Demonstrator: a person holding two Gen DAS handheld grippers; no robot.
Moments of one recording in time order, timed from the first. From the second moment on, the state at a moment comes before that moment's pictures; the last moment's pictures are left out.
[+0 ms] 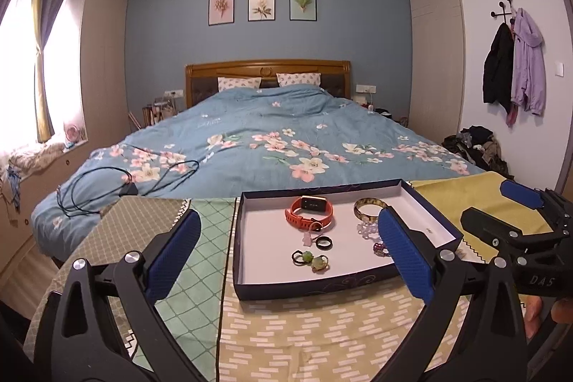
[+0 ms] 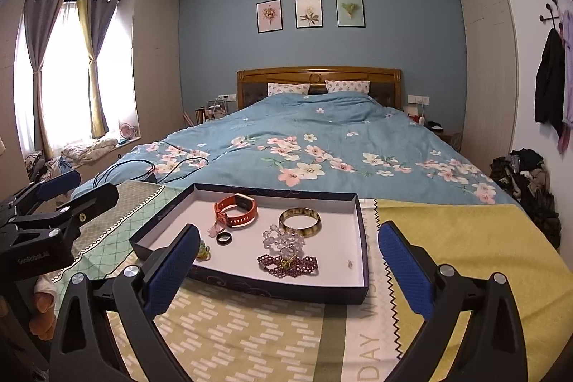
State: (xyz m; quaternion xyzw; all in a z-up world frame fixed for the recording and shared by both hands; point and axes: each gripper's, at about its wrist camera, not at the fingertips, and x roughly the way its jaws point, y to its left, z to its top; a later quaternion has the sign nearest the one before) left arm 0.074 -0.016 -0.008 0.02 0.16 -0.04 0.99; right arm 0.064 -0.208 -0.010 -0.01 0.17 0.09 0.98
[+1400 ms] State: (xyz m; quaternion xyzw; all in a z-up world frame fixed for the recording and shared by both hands) left arm 0.009 -0.015 0.012 0.00 0.10 -0.03 0.99; right arm 0.019 -0.212 0.008 0.00 0.11 0.08 0.99
